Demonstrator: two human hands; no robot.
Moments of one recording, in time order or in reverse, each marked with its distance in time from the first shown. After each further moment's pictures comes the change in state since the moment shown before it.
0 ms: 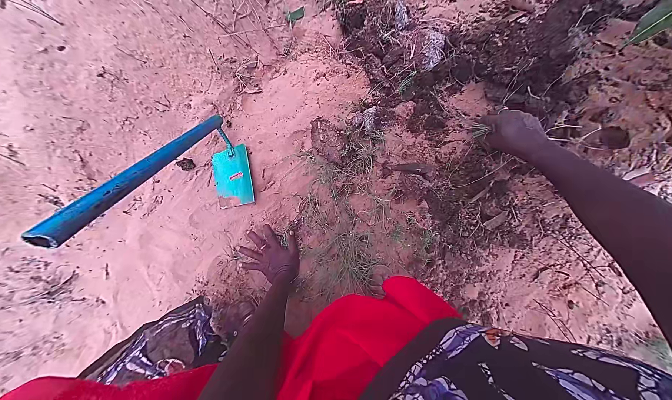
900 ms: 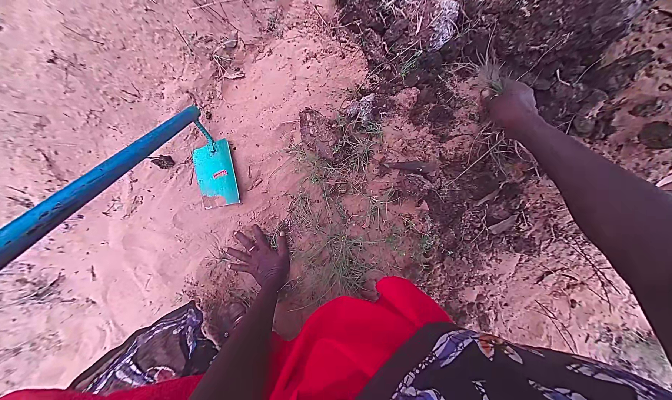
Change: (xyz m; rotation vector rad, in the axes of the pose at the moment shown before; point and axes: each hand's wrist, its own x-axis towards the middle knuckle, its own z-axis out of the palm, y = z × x) left_hand 0.001 -0.003 0.004 0.011 0.022 -0.005; right_hand 0.065 -0.011 0.019 0.524 0.103 0.330
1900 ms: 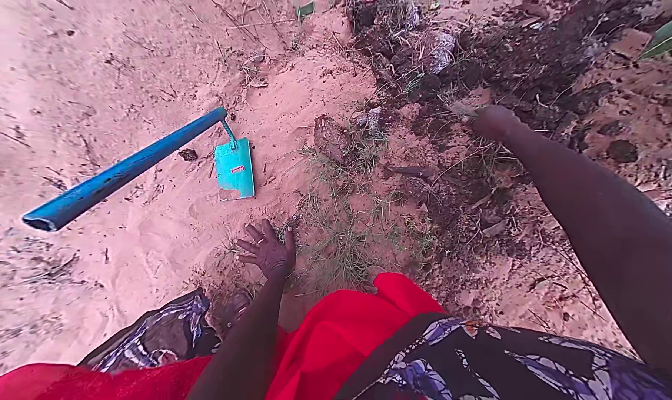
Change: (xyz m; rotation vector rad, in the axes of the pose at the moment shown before) left_hand 0.000 0.003 -0.004 -0.014 -0.029 0.001; right_hand 0.004 -0.012 -0.010 -0.446 -0.212 -0.126
